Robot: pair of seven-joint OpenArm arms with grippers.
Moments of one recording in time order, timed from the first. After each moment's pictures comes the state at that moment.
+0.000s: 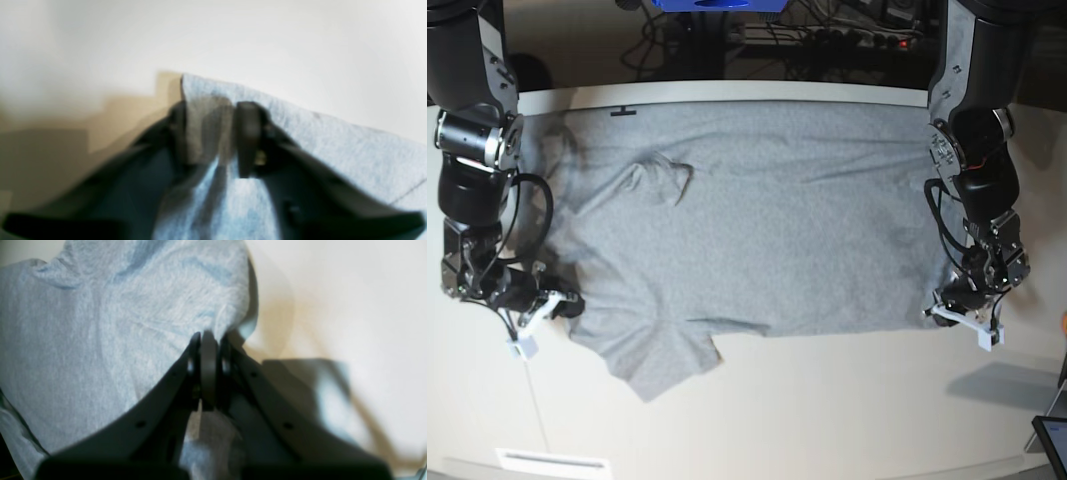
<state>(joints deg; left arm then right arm) -35.1 -20.9 -27.4 30.0 -3.3 -22.8 27.2 34.5 16.6 14.7 30.7 23.5 41.2 -45.4</state>
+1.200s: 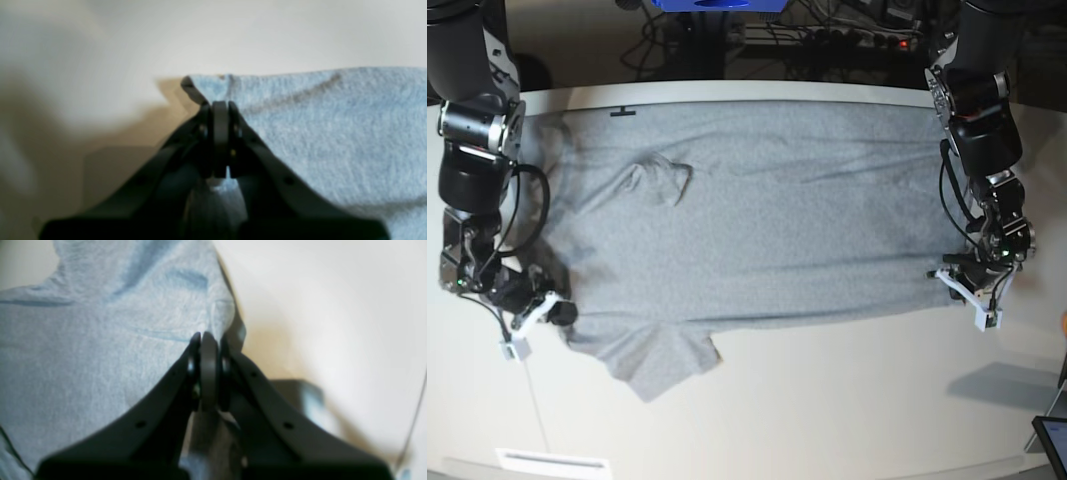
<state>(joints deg) -23.0 -23.0 -19.4 49.2 -3.1 -23.4 31.2 30.1 16.5 14.3 39.9 21.9 40.8 -39.0</state>
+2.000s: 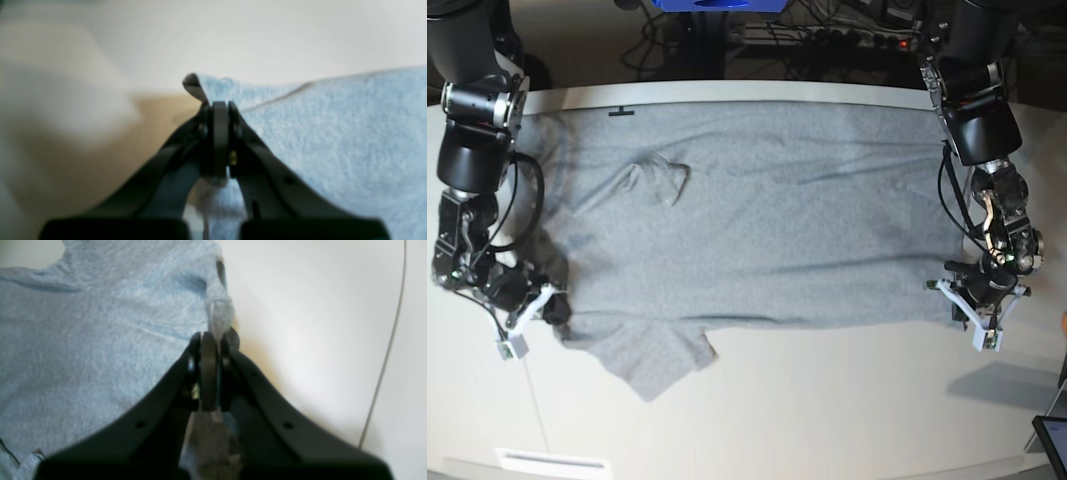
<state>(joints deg) -19.0 -21.5 -19.3 67.8 -3.1 -26.6 39.1 25.6 16.6 14.3 50.4 22.0 40.8 -42.4</state>
